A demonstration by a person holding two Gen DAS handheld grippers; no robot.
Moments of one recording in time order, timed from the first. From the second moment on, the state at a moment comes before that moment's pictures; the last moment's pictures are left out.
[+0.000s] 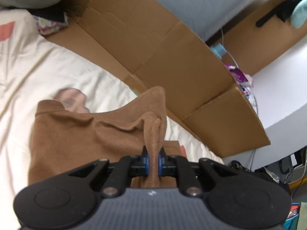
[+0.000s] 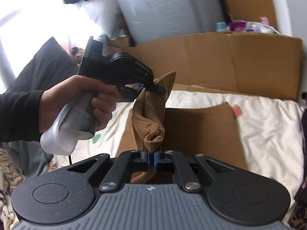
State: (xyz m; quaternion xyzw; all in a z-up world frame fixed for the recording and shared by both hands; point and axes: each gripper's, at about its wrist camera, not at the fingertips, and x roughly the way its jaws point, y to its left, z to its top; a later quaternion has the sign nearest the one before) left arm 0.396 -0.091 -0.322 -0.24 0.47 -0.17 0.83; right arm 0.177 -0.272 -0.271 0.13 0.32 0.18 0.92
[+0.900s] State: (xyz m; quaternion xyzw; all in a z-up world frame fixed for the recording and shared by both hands) left arm 0.376 -0.223 -0.379 -0.11 0.49 -0.18 0.85; right arm 0.158 -0.356 -0.335 0.22 0.39 0.06 0.89
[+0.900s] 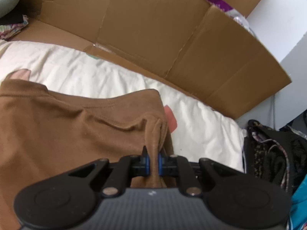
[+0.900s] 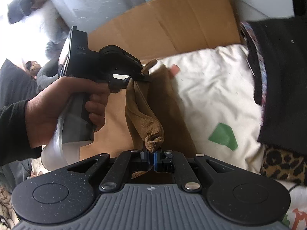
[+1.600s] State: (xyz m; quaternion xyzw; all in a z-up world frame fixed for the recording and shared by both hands) left arm 0.399 -0.259 -0.402 -0.05 0.49 -0.13 0.86; right arm 0.173 -0.384 -0.387 0.31 0.42 0.04 0.85
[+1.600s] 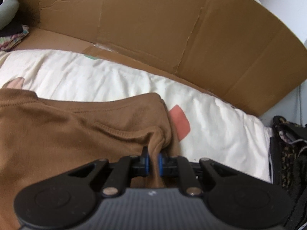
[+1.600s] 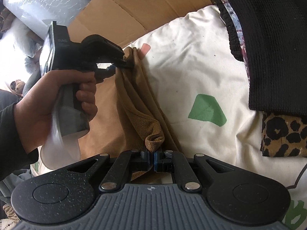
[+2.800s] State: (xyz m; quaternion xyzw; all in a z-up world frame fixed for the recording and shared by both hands) left arm 0.403 -0.247 -0.392 0.00 0.49 -0.24 0.83; right arm 0.158 -0.403 -0.369 0.27 0.43 0.02 0.86
